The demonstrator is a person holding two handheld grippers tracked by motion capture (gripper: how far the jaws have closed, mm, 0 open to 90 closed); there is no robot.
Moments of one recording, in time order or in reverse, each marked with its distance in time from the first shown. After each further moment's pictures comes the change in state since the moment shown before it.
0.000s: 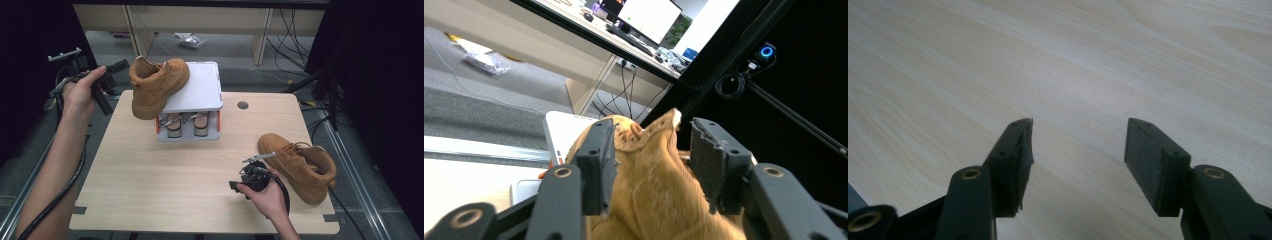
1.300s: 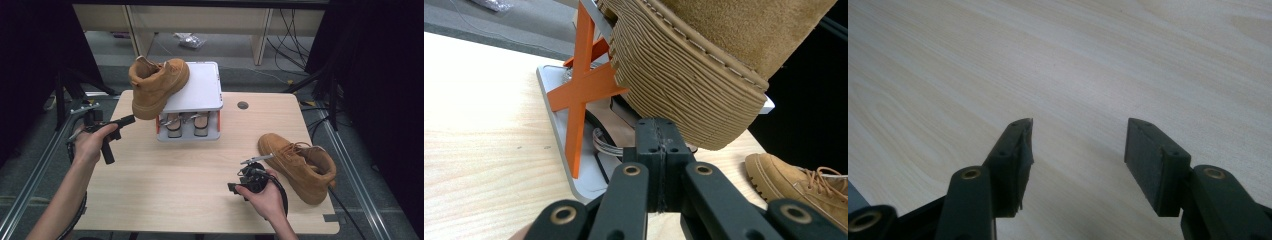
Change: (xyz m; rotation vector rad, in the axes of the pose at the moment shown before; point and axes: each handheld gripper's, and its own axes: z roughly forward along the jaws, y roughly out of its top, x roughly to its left) left arm 0.034 -0.114 -0.029 0.226 0.051 0.068; right arm 0.003 -0.003 0.006 0.013 0.007 0.002
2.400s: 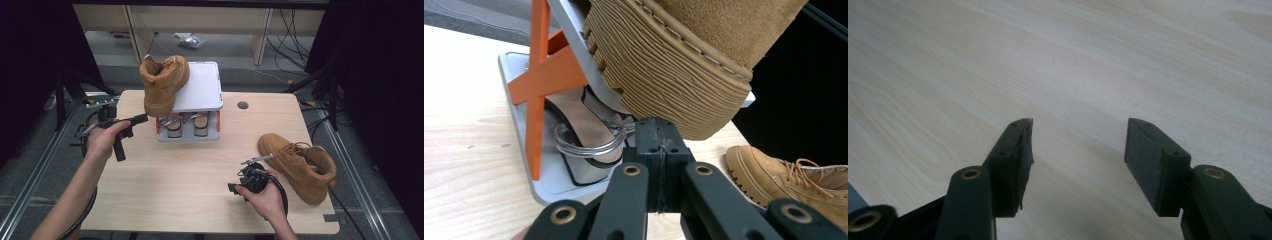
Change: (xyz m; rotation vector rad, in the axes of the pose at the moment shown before) left arm -0.022 0.001 0.028 0.056 -0.058 -0.014; right arm -0.002 -0.001 0.002 -0.004 -0.002 -0.005
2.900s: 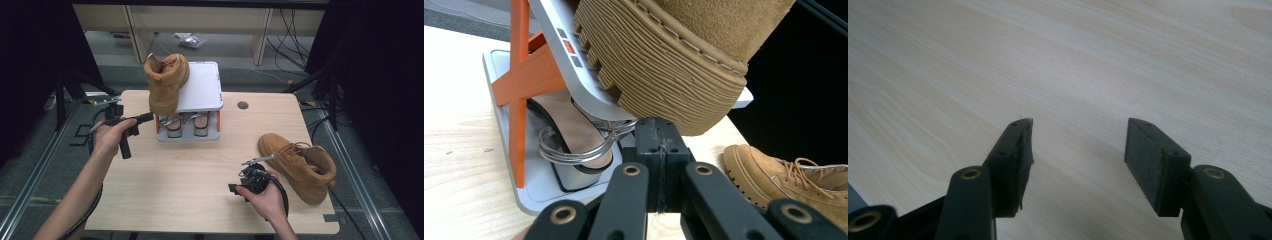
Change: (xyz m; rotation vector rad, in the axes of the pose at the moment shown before) left arm -0.007 0.002 0.013 0.024 -0.004 0.008; right arm -0.001 -0.002 0.000 0.004 0.004 0.011
